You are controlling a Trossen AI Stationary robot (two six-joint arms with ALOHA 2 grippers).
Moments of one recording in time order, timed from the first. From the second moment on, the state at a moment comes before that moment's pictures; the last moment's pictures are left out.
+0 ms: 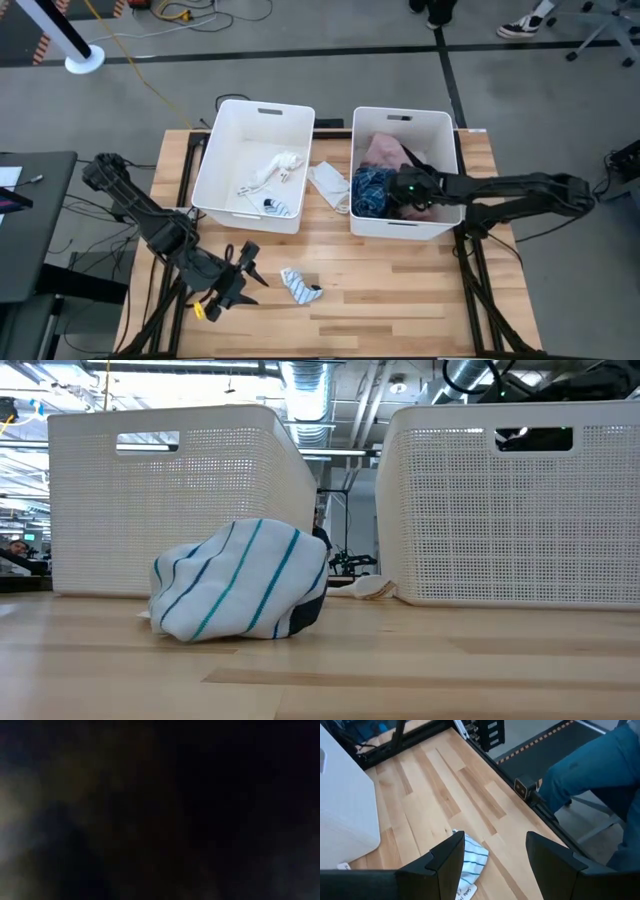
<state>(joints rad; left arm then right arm) -0.71 1.21 1.11 -0.48 -0.27 0.04 -0.28 1.13 0.46 -0.21 0.16 0.02</state>
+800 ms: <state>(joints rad) -0.71 1.26 1.11 -0.52 -0.27 0.04 -0.26 0.86 0.54 -0.20 0.13 0.08</state>
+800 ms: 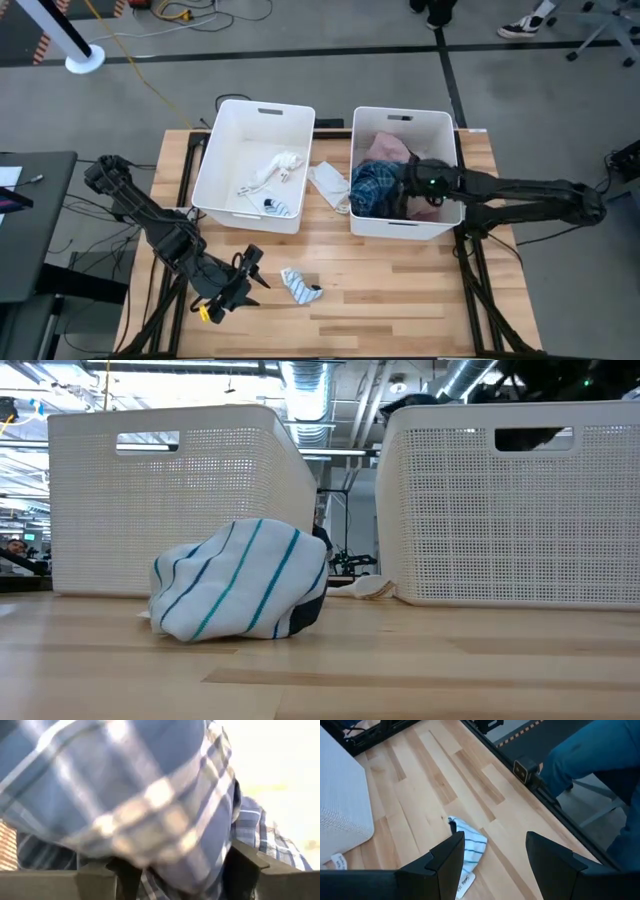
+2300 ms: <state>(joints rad) -0.71 1.23 1.11 -0.54 -0.28 0.01 -0.10 0.70 0.81 -0.52 0.09 0.19</state>
